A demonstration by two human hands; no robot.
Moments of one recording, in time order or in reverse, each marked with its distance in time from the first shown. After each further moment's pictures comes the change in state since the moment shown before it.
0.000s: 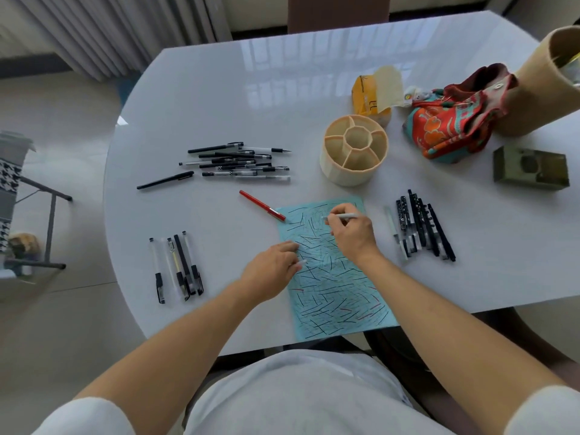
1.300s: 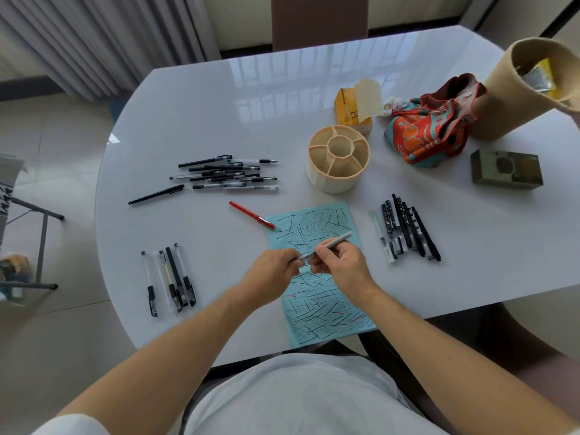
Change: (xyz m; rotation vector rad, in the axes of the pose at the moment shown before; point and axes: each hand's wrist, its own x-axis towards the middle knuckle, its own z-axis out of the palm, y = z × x) left_hand 0.000 0.044 -0.030 -0.216 0.062 -0.060; right_hand -0.066 0.001 -0.009 0.555 -0.176 0.193
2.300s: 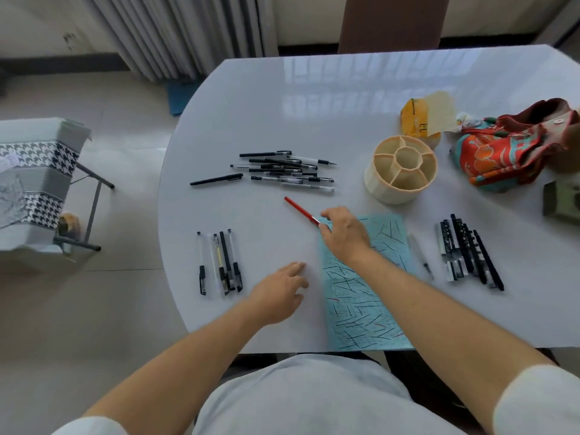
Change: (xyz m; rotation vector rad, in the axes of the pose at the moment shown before) left_hand -0.060 -0.088 0.005 0.212 -0.161 -0.102; right_hand 0.086 -0.026 0.096 -1.132 -0.052 -0.381
